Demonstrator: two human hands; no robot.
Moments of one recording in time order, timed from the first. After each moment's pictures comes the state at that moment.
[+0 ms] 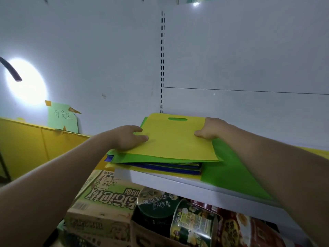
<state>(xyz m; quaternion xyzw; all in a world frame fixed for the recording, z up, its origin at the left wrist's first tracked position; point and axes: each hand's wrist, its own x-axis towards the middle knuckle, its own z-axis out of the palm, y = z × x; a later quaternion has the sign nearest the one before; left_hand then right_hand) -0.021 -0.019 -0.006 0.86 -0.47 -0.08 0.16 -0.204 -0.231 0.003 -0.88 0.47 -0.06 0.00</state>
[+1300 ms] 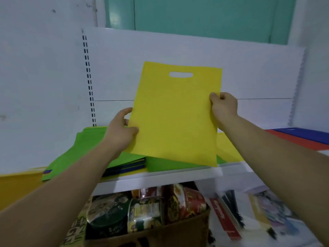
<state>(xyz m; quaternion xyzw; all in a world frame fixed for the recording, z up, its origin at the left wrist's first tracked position) -0.153 -0.033 0.023 0.55 -0.56 -0.18 0.59 -0.412 -0.145 0.067 -0.53 0.47 -0.67 0.19</state>
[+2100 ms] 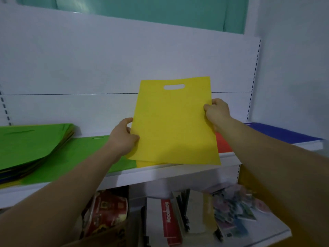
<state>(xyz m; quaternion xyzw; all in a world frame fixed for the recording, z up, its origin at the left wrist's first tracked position) -0.403 -0.148 -0.011 0.60 -0.59 -0.19 0.50 -0.665 -0.240 0.035 -0.55 0.55 -0.59 0.23</state>
